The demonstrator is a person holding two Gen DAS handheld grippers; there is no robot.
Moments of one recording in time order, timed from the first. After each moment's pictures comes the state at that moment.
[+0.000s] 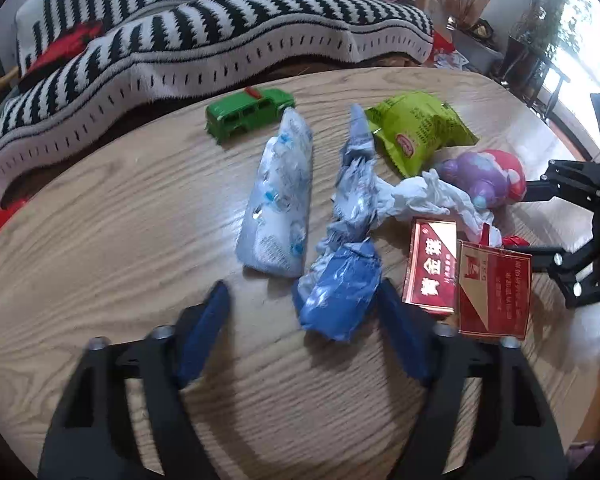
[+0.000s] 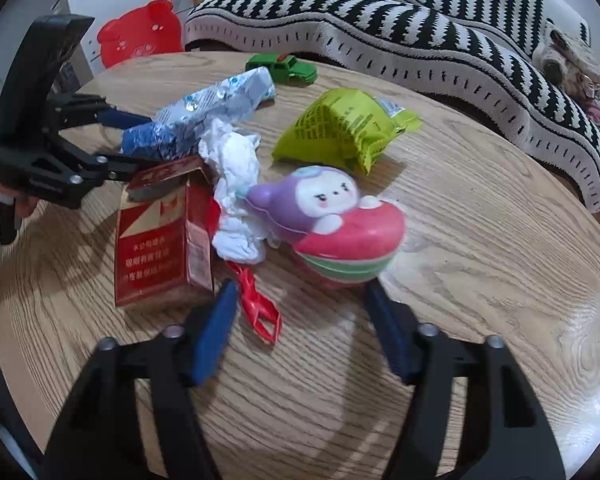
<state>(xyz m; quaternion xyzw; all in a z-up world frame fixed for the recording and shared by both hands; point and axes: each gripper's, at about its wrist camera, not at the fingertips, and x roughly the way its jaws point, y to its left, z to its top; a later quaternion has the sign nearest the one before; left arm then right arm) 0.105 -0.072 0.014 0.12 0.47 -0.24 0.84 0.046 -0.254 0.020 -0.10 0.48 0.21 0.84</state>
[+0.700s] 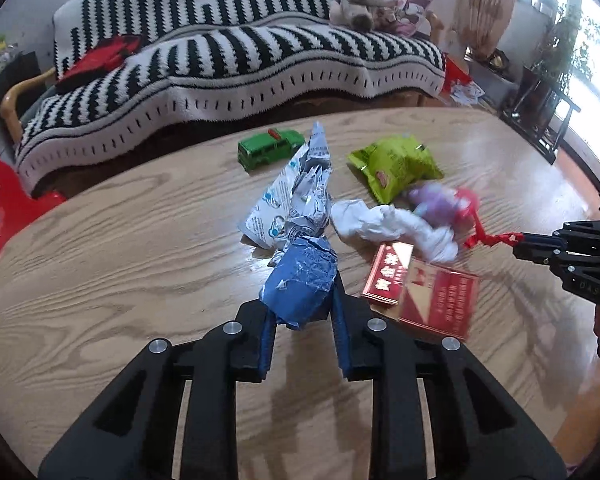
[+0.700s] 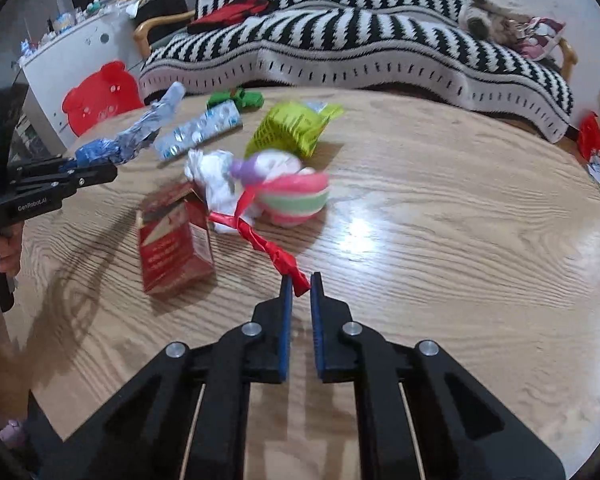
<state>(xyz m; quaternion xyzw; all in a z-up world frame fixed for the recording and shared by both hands) 0.054 -0.055 0.070 0.08 0.44 -0.20 0.87 -0.019 -0.293 0.058 0.01 0.46 0.13 0.88</state>
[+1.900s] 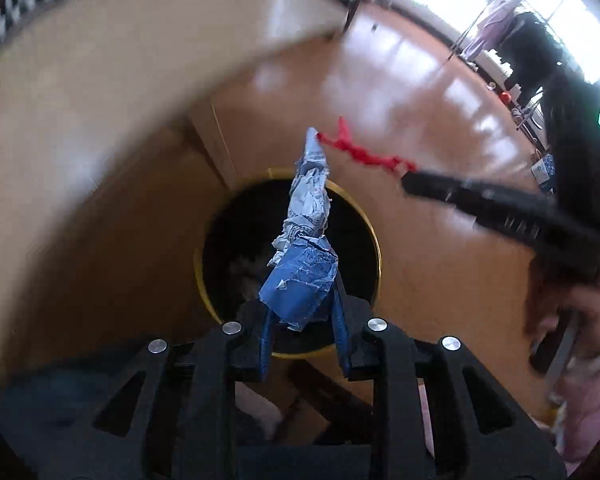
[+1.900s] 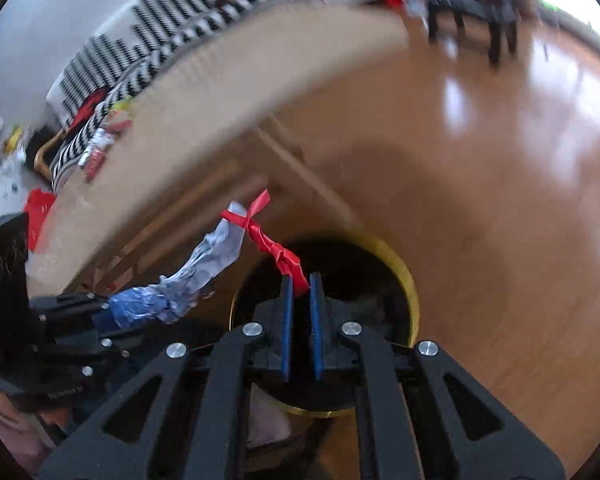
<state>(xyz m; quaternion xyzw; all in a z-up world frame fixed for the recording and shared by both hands) -0.301 -0.305 -0.032 0.16 0.55 -0.46 0.67 -0.448 -0.467 -0.026 0.29 0.46 -0.11 0.83</state>
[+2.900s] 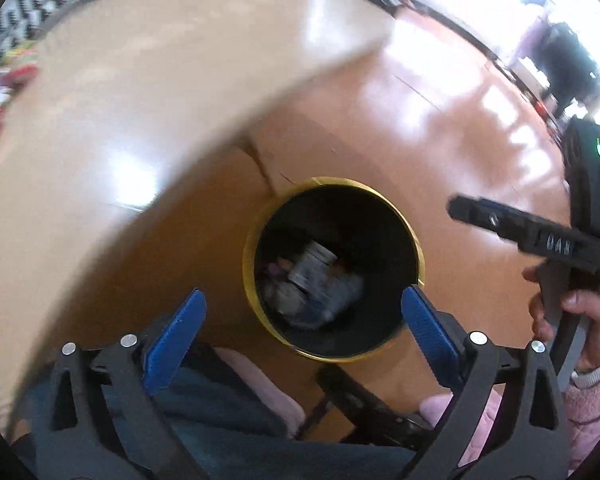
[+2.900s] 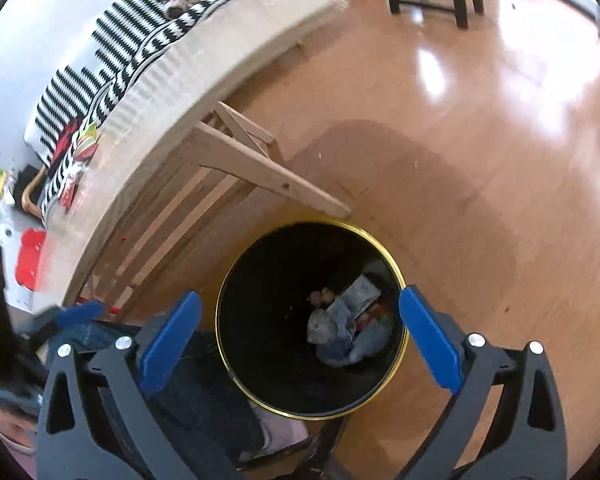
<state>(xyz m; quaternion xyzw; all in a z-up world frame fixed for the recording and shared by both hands) -0.264 -0.288 -0.011 0.18 0.53 -0.39 0.73 -0.436 -0.485 -0.029 0.32 0.46 -0.14 0.82</state>
